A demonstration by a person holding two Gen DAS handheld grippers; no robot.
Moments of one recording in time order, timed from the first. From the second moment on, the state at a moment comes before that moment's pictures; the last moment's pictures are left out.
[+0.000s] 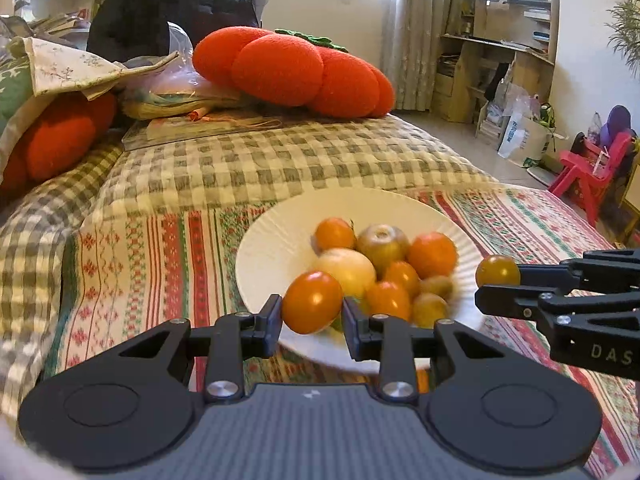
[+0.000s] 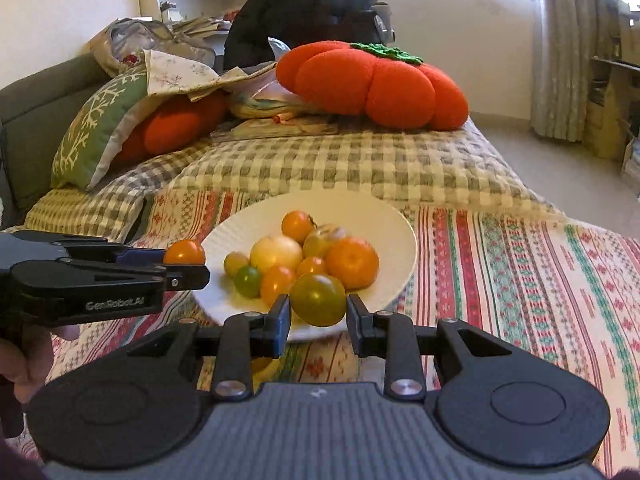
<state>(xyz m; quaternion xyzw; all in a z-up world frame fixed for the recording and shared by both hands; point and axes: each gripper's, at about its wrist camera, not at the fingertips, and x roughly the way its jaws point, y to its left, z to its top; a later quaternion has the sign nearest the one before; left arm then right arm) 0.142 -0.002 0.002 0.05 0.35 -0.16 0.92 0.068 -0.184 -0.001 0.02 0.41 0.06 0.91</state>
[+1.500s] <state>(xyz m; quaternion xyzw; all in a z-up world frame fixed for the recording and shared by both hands) 0.223 0.007 -0.016 0.02 0.37 -0.22 0.90 0.124 -0.154 -0.027 -0.07 0.40 0.12 0.90</state>
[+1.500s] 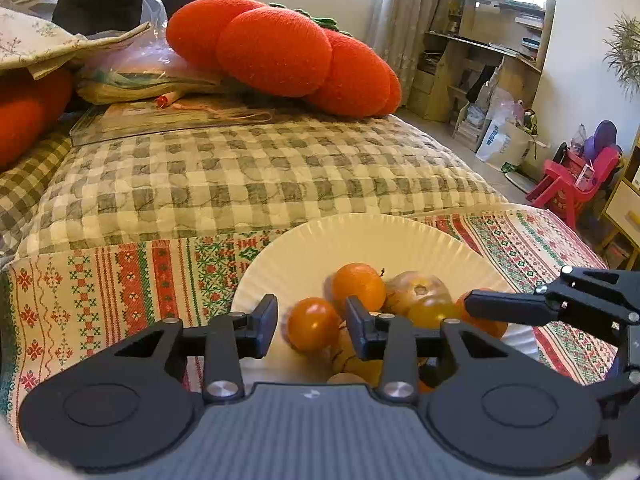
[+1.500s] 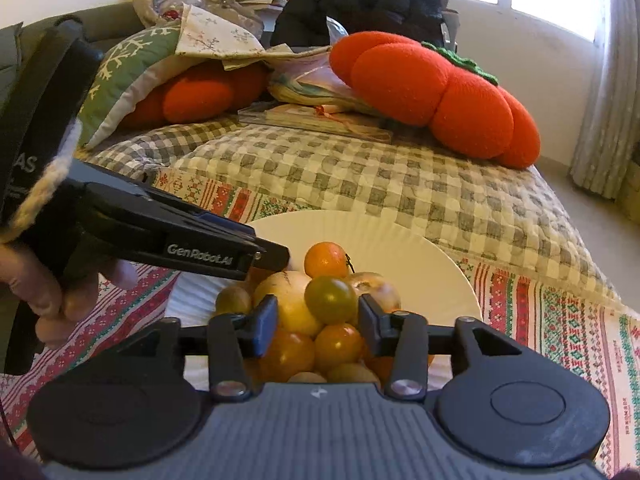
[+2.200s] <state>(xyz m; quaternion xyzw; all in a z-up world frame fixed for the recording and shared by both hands) 0.167 0.006 0.015 0.04 0.36 -0.19 0.91 0.090 -0.162 0.003 -0.04 0.40 0.09 0.91</state>
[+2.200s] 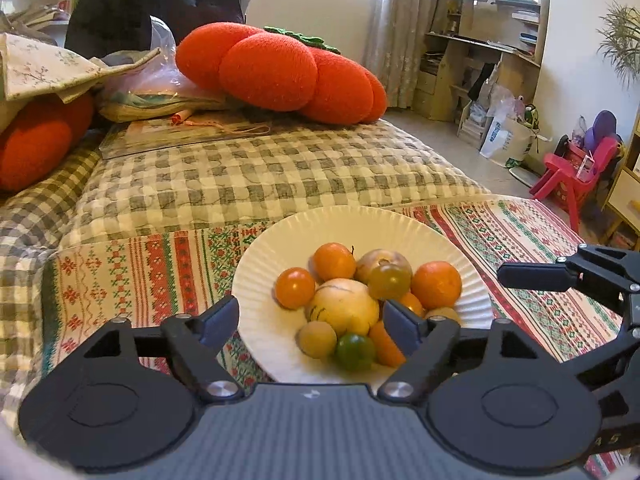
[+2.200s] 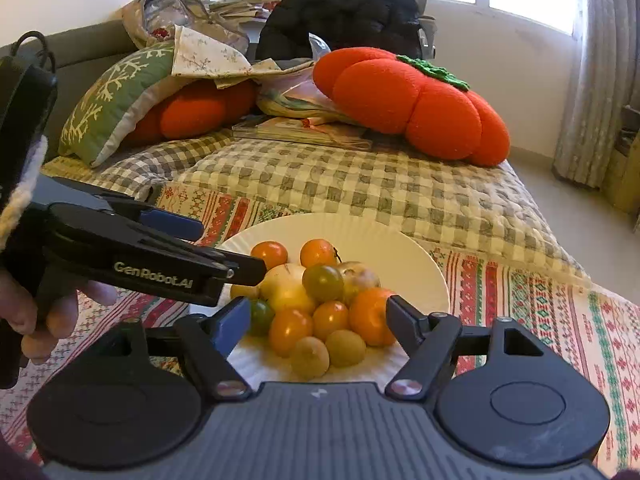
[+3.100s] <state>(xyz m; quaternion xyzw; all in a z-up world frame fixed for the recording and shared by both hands) 0.099 0.024 0.017 0.01 0.40 -0.13 0.91 0.043 -0.168 0.002 0.01 0.46 0.05 0.89</state>
